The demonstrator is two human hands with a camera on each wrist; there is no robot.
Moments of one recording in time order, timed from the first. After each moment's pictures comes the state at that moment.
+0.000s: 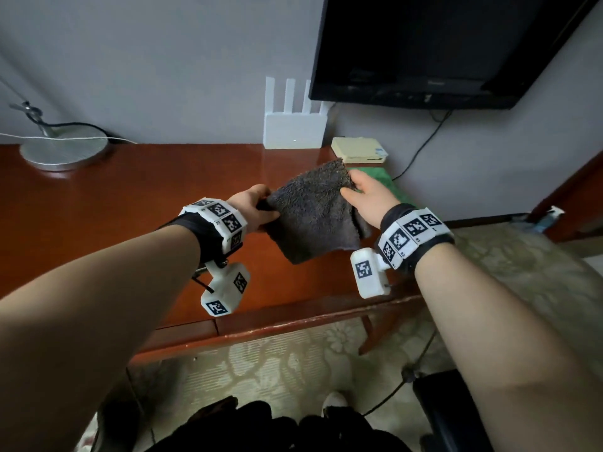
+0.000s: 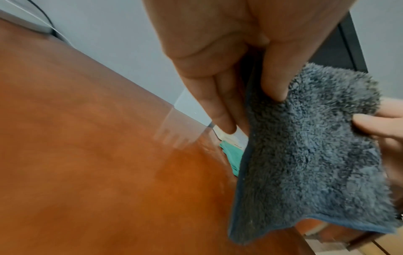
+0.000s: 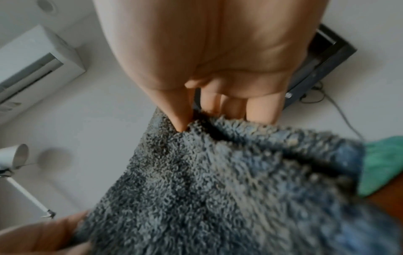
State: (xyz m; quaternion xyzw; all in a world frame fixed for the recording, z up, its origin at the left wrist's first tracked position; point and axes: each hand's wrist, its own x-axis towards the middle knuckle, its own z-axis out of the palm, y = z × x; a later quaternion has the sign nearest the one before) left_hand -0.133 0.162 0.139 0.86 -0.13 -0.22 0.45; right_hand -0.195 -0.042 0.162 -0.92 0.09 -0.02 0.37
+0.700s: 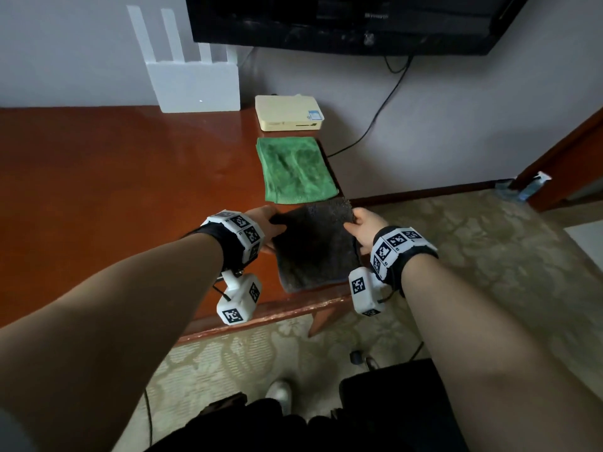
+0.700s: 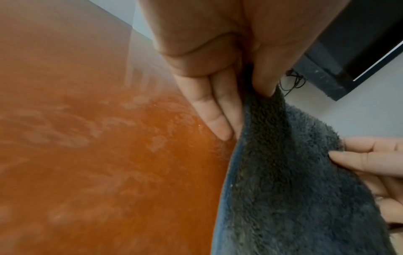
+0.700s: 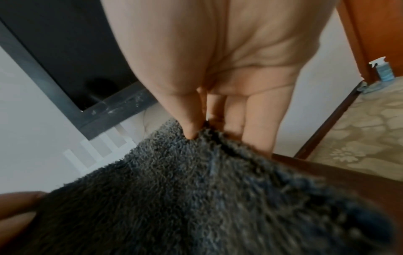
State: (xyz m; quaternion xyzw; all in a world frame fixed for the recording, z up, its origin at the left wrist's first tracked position) left_hand -0.132 -0.129 0.064 0.81 -0.03 -0.37 0.46; right_hand -0.189 -0.319 0.058 -0.90 0.26 0.15 0.32
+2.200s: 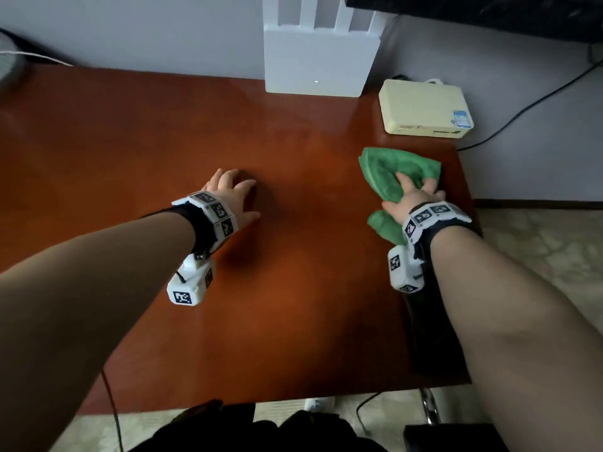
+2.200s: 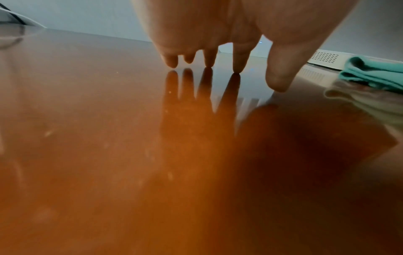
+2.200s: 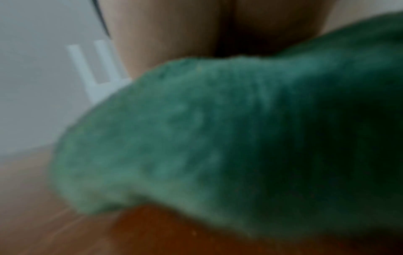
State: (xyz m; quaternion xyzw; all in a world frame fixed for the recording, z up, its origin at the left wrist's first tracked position) left_hand 0.070 0.075 -0.009 0.96 -0.08 -0.25 0.07; right_hand 0.042 -0.224 0.005 -0.92 0.28 0.25 0.06
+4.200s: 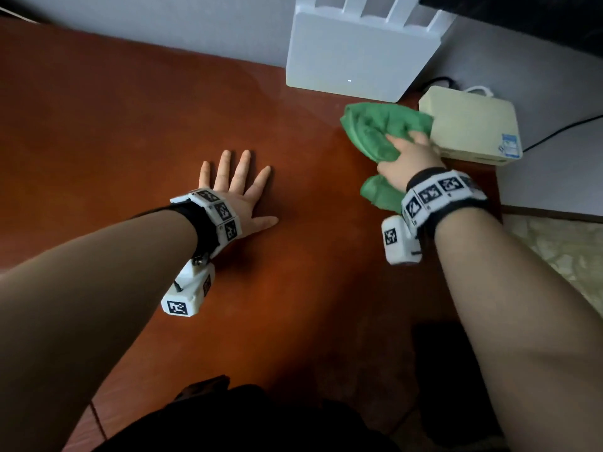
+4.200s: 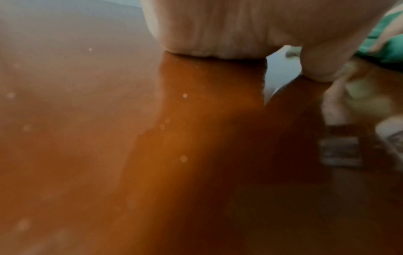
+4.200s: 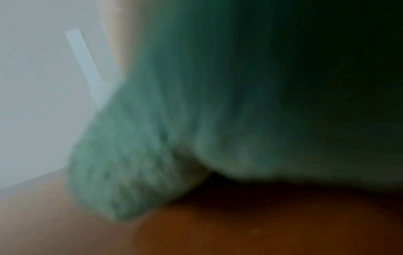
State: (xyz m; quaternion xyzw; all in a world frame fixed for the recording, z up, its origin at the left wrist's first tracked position) left_hand 0.134 0.082 -0.026 0.93 -0.14 -0.33 -0.04; right_hand 0.168 -0.181 0.017 -0.96 0.16 0.20 0.10
